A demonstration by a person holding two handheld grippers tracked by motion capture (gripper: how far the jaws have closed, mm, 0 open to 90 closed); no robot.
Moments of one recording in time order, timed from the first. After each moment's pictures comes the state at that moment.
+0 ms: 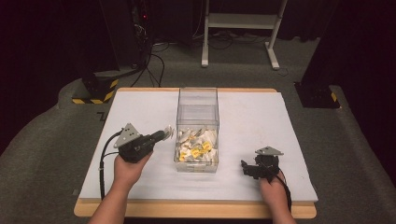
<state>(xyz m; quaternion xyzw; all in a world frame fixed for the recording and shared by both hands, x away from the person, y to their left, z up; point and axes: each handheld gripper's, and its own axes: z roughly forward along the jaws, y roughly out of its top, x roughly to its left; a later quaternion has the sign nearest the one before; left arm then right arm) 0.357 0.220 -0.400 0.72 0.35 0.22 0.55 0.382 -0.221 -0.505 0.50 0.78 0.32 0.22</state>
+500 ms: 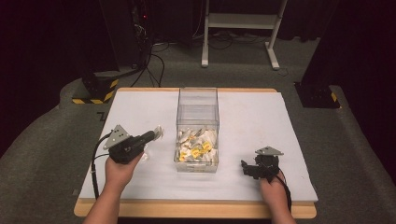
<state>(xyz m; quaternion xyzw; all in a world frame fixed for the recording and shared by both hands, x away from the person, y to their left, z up) 0.352 0.246 -0.405 0.71 0.38 0.24 0.54 0.382 -0.221 -0.505 0.50 0.78 0.31 0.22</state>
